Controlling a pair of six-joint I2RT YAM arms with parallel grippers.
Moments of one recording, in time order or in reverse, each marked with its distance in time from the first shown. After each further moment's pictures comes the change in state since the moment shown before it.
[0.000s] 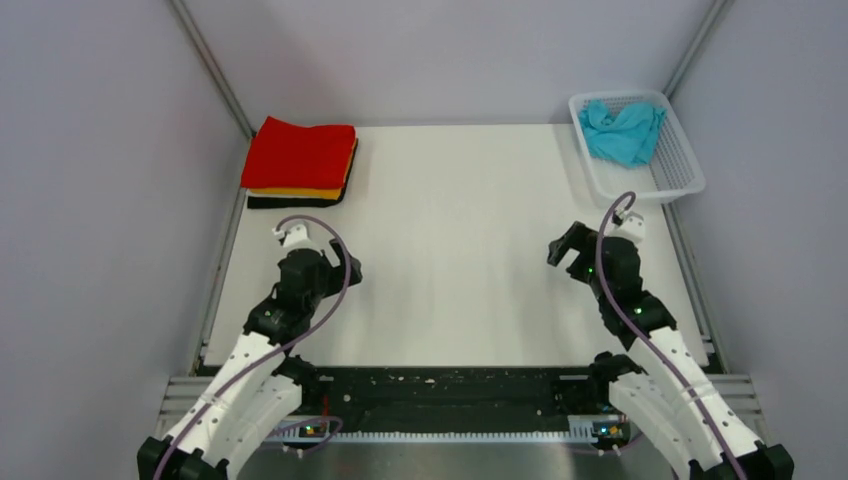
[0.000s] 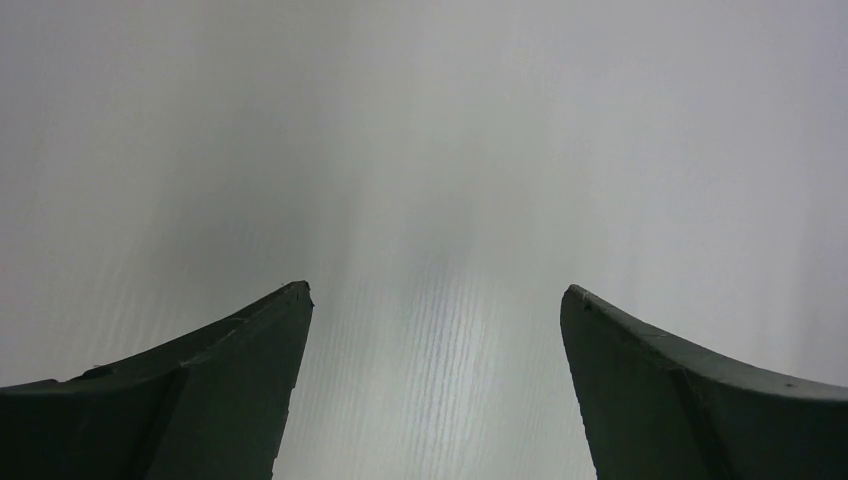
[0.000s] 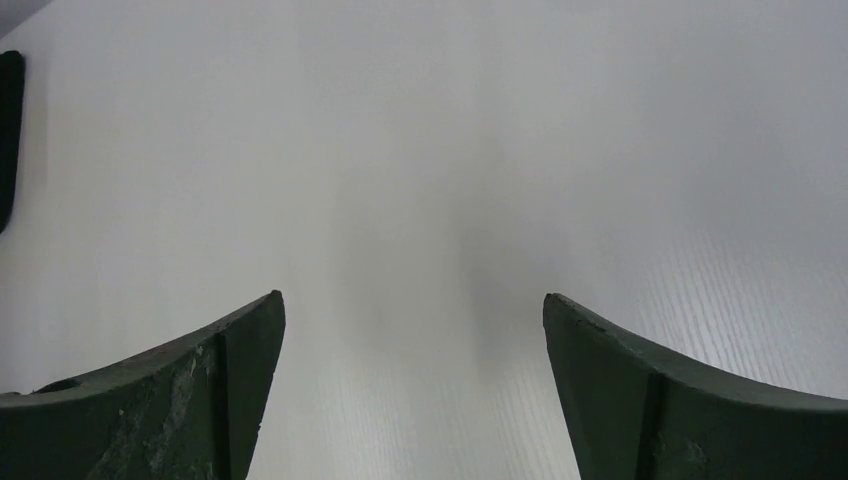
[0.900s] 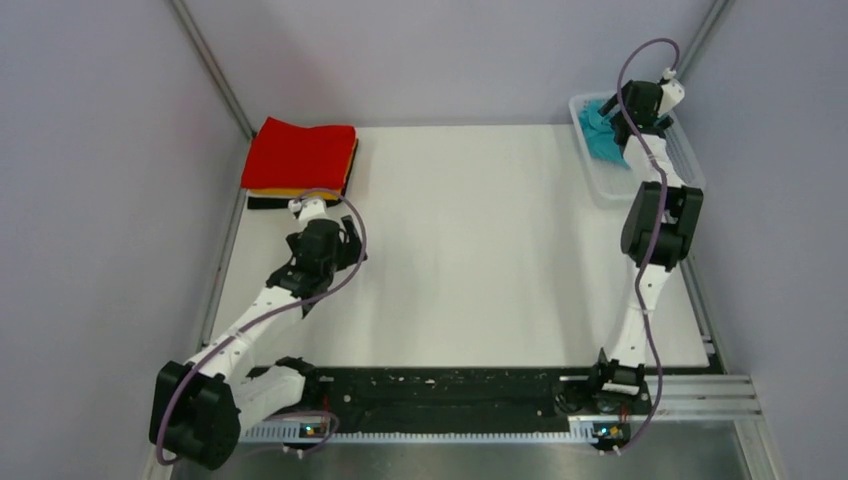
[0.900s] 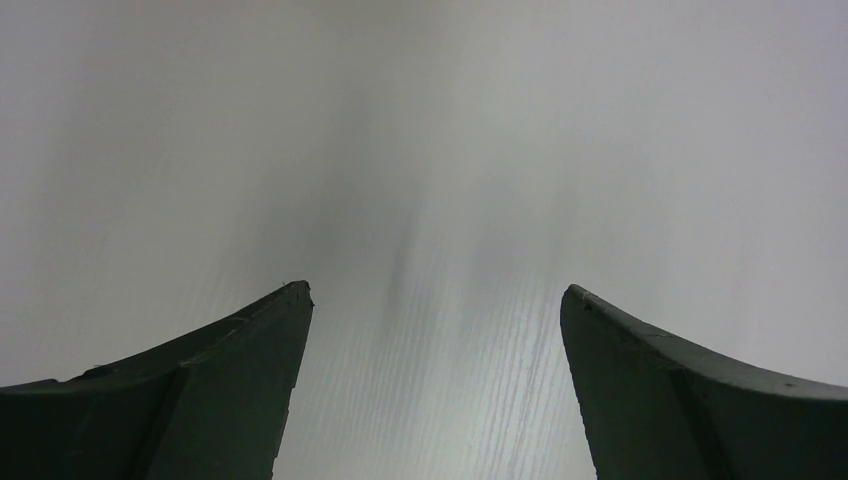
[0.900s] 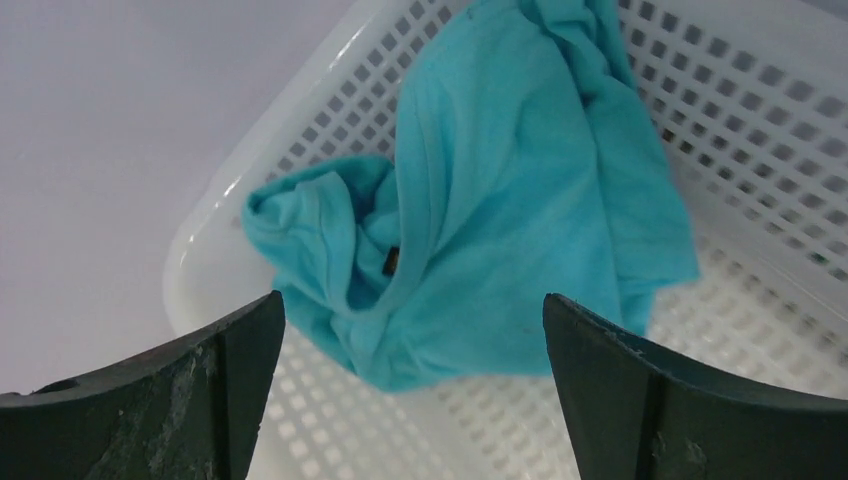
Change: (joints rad) left arm 0.000 0.344 0.129 0.143 -0.120 0.088; right arm -0.433 1.577 1.435 0.167 0.040 -0.036
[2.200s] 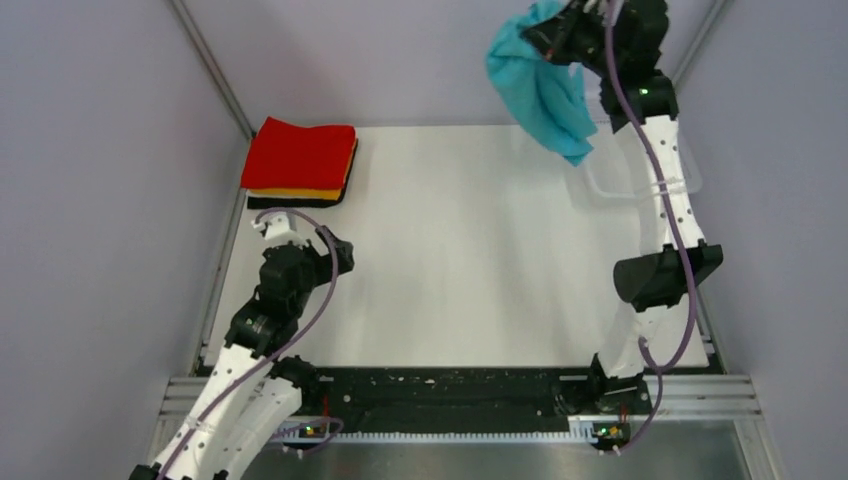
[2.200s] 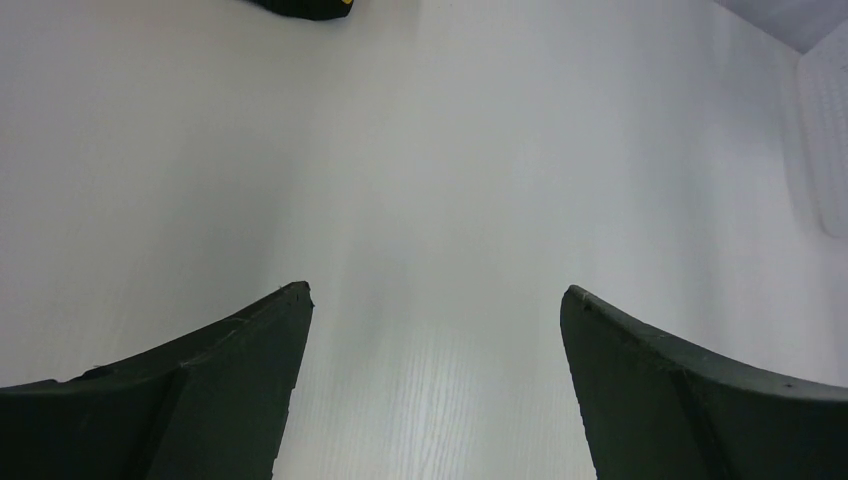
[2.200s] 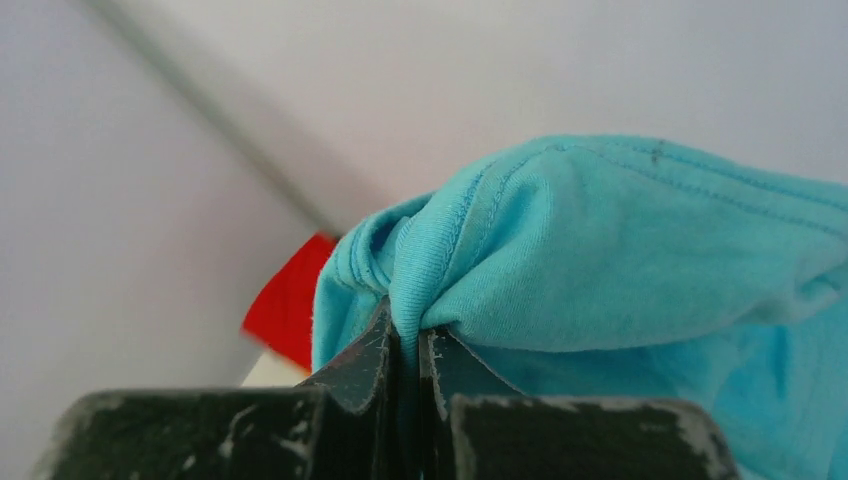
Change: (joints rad) left arm 0.000 -0.377 0.012 -0.178 0.106 -0.057; right arm 0.223 -0.316 0.384 -0.209 -0.689 -0.053
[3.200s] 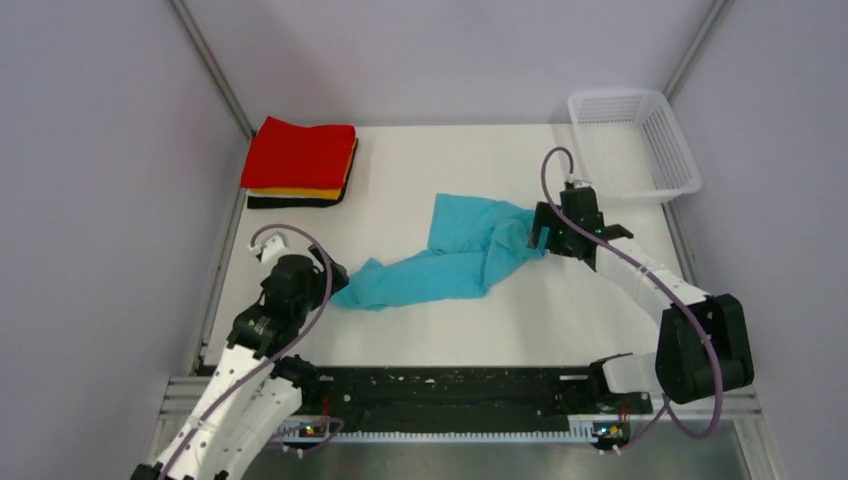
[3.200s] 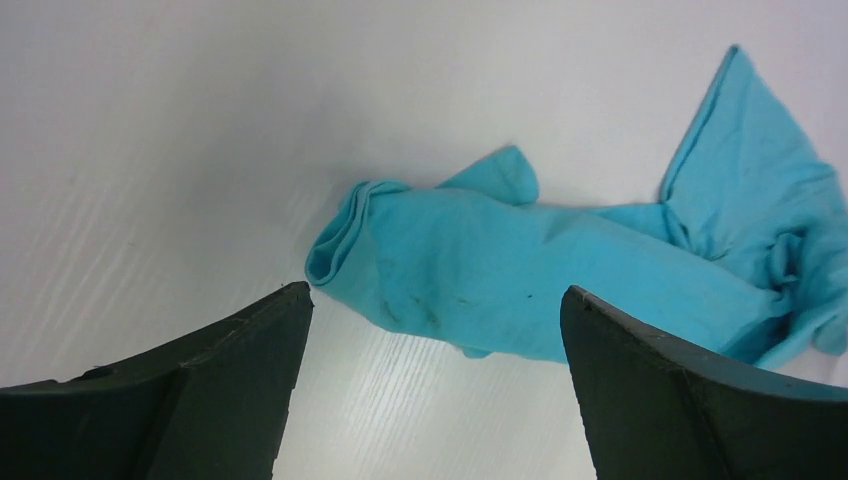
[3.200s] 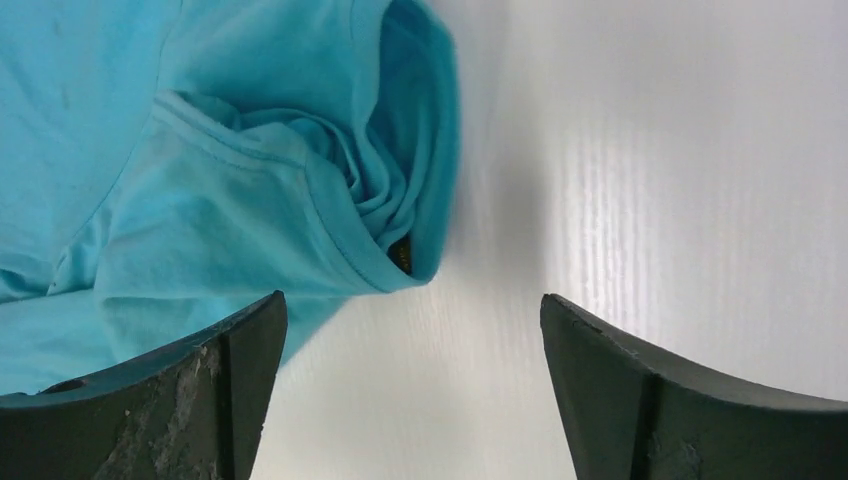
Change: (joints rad) left arm 0.000 -0.092 -0.032 -0.270 -0.085 -0.245; right arm 0.177 -0.547 -1.485 0.036 0.474 -0.076
